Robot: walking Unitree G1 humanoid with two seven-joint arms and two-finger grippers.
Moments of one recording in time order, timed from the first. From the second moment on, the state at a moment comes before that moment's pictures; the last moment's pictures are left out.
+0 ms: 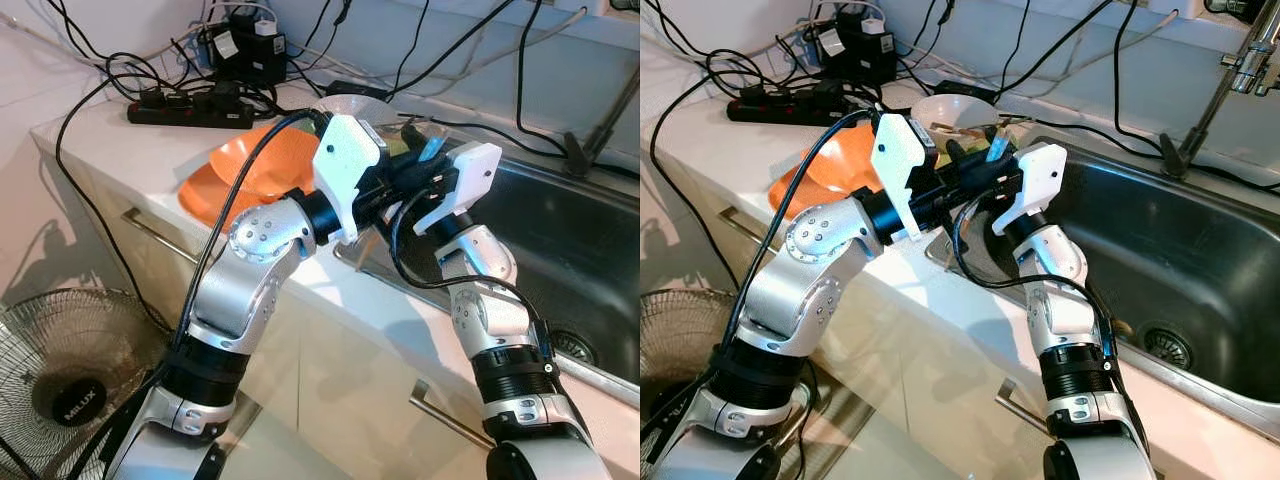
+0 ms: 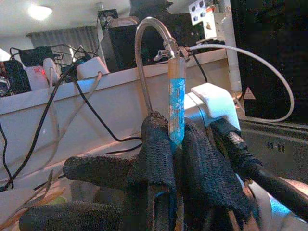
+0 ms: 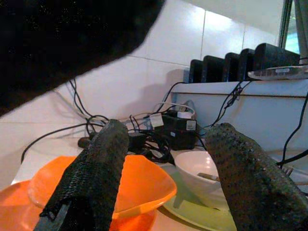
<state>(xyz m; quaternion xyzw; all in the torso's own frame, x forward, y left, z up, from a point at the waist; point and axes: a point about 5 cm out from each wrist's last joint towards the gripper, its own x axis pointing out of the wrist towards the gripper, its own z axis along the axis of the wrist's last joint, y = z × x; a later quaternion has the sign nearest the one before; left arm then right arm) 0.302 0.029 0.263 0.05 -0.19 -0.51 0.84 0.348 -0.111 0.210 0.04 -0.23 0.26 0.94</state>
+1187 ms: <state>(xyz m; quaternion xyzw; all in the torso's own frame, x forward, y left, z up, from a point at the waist) 0.333 0.055 0.275 0.05 -0.24 -0.34 0.91 0.313 -0.075 0.190 0.06 -0.18 0.46 0.87</state>
